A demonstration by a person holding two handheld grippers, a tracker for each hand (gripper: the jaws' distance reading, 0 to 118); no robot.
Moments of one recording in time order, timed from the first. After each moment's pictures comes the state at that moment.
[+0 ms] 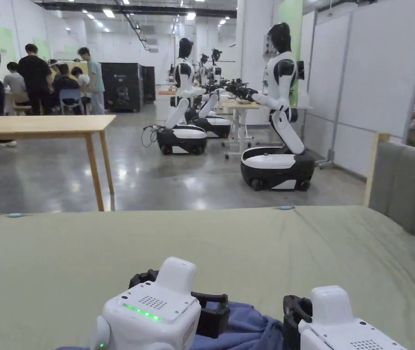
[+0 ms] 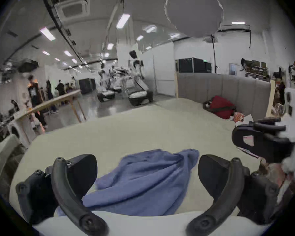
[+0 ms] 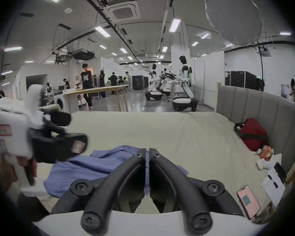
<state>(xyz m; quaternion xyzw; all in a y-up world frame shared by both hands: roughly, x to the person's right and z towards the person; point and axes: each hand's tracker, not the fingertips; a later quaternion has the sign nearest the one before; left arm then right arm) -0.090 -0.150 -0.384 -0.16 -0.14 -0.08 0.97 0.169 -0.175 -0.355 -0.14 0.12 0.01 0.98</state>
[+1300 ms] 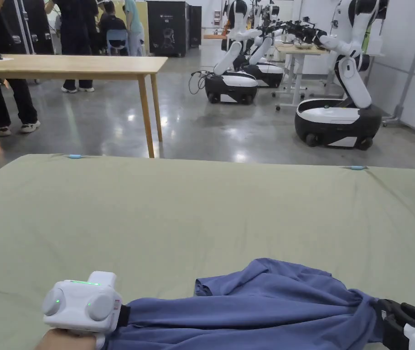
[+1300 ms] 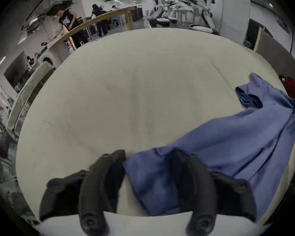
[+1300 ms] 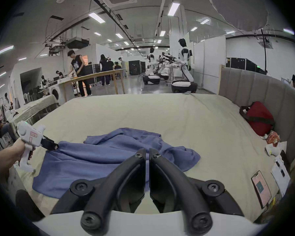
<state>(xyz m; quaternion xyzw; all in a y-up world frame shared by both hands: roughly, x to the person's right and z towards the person) -0.341 -0.319 -0.490 -0.48 0.08 0.00 0.87 0.163 -0.229 -0.404 -0.23 0.08 0.01 0.97</state>
